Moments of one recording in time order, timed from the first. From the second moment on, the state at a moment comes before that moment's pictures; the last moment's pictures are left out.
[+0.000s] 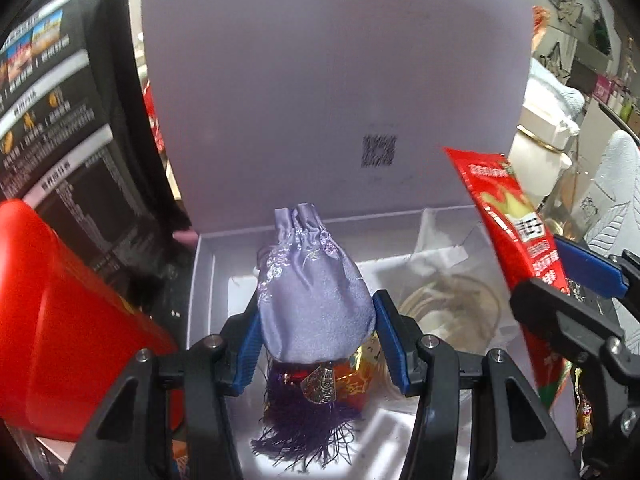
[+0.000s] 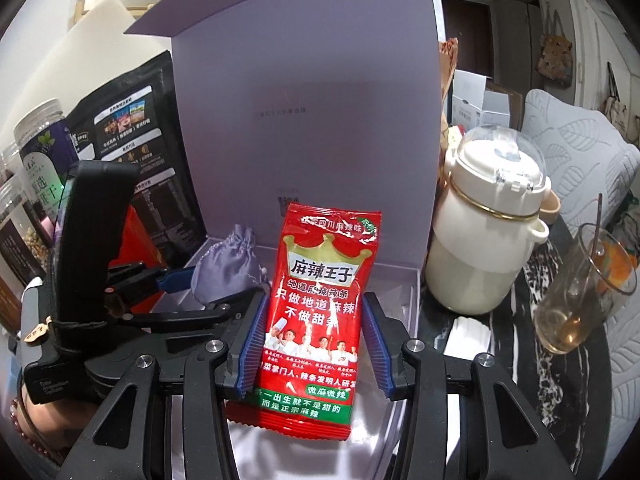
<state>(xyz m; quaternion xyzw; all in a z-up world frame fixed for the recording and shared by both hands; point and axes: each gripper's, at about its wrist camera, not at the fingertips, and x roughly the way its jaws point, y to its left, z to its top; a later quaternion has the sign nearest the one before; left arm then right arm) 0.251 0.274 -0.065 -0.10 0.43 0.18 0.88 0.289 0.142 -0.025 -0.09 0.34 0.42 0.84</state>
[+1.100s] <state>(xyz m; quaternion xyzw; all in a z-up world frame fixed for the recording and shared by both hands) 0.251 0.266 -0.028 -0.08 0.41 0.21 0.89 0.301 0.137 -0.025 -0.08 0.35 0.40 0.84</state>
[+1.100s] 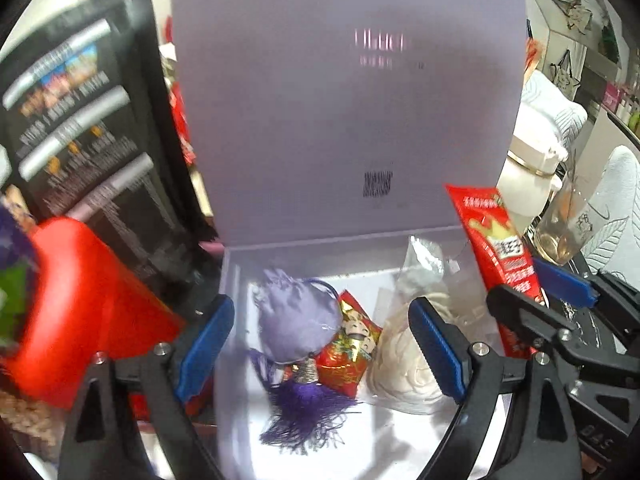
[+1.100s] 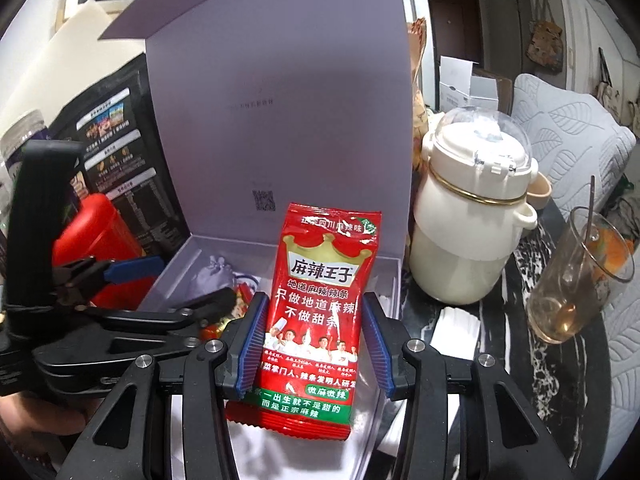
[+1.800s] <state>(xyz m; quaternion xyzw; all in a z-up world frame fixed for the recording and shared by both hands) 0.225 0.276 0.002 -0.07 0.38 0.24 0.89 0.299 0.138 -0.027 -0.08 0.37 0.41 0.83</state>
